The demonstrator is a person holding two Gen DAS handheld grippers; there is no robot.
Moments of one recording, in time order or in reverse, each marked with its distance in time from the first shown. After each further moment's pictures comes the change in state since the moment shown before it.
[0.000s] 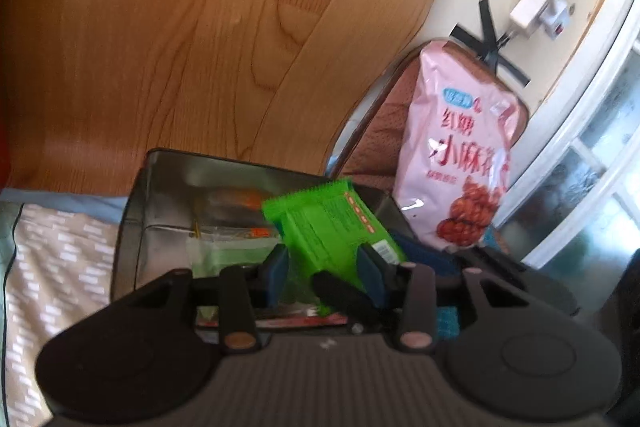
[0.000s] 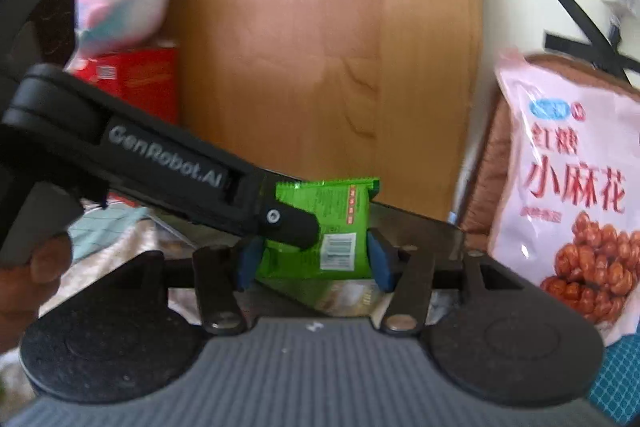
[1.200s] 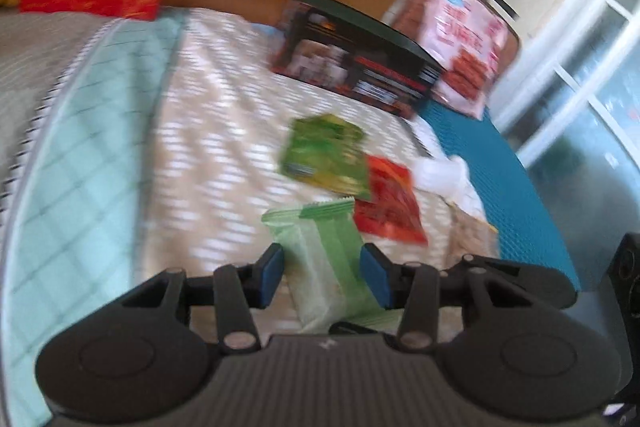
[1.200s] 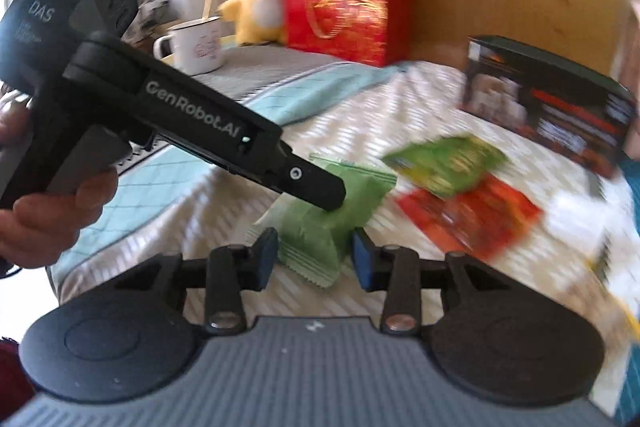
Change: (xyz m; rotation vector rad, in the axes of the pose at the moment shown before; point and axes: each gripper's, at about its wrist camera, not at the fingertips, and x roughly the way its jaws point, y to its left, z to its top) left arm -0.174 0.031 -0.197 -0.066 0.108 0.045; right arm -0.132 0.150 -0.113 -0.065 0.187 0.350
